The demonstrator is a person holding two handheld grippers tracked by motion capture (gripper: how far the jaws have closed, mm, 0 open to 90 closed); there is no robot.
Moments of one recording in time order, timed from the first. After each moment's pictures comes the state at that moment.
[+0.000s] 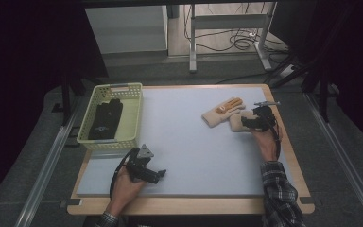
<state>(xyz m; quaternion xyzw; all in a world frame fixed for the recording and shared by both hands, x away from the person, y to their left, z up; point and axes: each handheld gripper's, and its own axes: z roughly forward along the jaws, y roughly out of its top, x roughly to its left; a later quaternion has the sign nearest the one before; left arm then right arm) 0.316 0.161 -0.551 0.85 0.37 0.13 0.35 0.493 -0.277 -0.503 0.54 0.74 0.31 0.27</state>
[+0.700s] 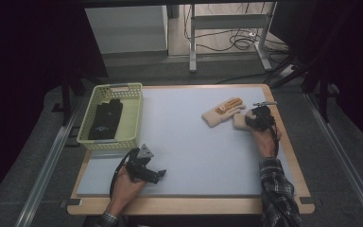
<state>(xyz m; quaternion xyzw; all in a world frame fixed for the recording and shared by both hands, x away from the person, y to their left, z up) 0.316 0.161 -0.551 0.85 0.36 0.13 0.35 0.503 -0.282 -0.515 0.54 0.74 0.29 0.27</state>
